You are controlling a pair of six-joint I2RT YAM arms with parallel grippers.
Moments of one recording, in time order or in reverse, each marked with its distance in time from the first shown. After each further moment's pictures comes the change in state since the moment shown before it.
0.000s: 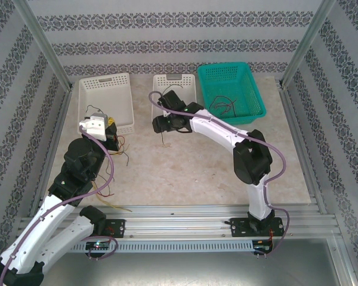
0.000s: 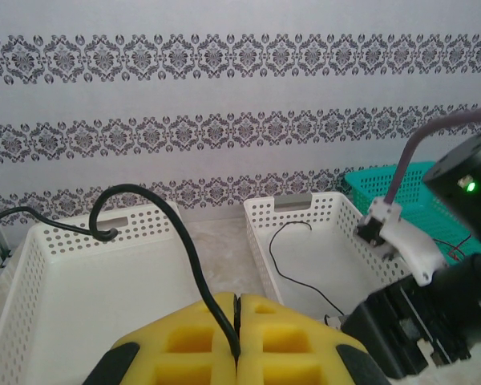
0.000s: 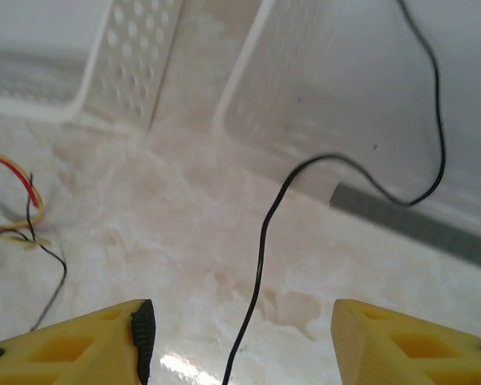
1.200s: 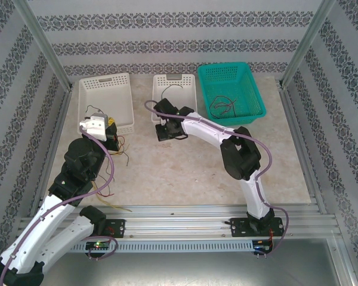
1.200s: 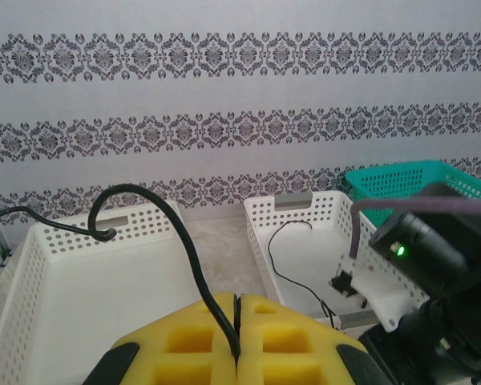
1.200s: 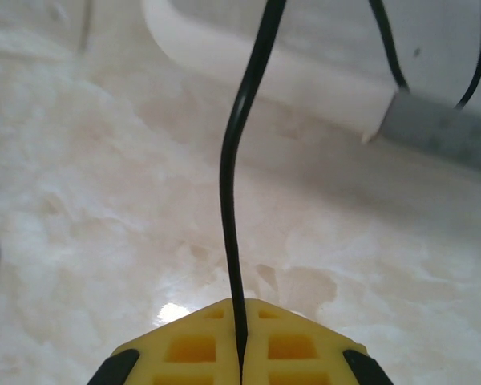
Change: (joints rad) left arm 0.000 0.001 -0.002 0.000 -0.001 0.000; right arm 0.012 0.122 0.072 -0.084 -0.015 0.044
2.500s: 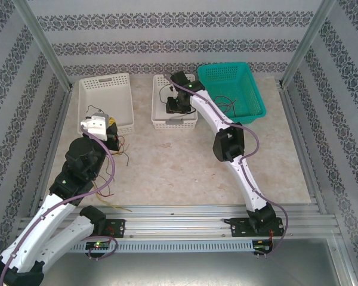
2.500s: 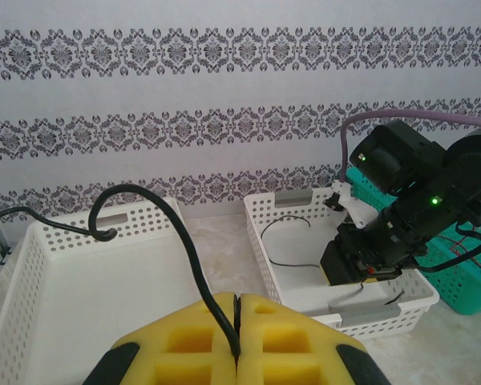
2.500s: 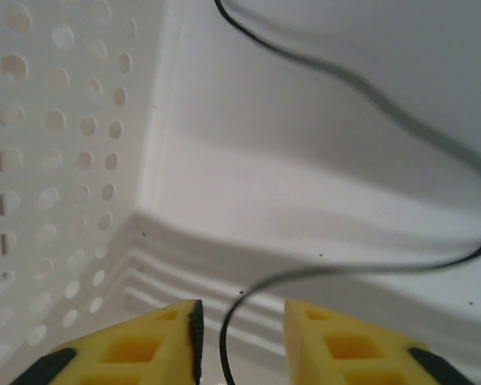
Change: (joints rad) left arm 0.000 0.010 0.000 0.000 0.000 0.000; right arm -0.236 0.512 0.872 -0.380 -0.129 -0.043
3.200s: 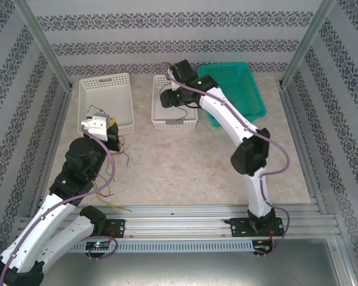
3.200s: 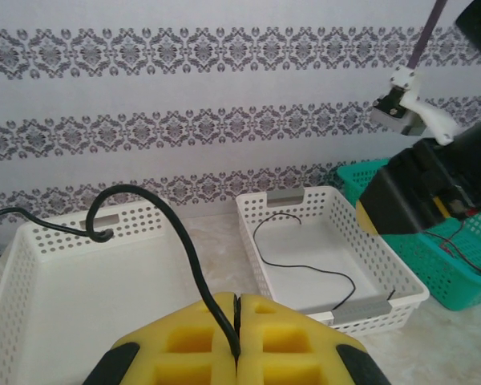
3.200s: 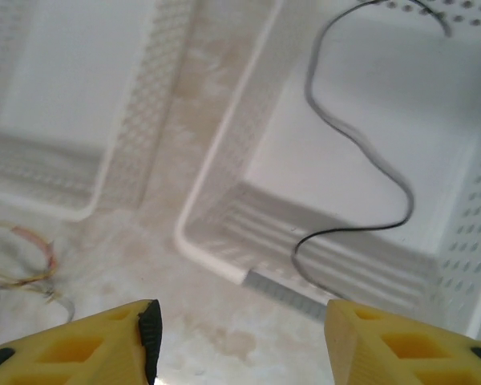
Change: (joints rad) left arm 0.000 0.000 0.000 0.000 0.035 -0.003; right arm 0.115 -0.579 -0.505 0.156 0.092 -0.126
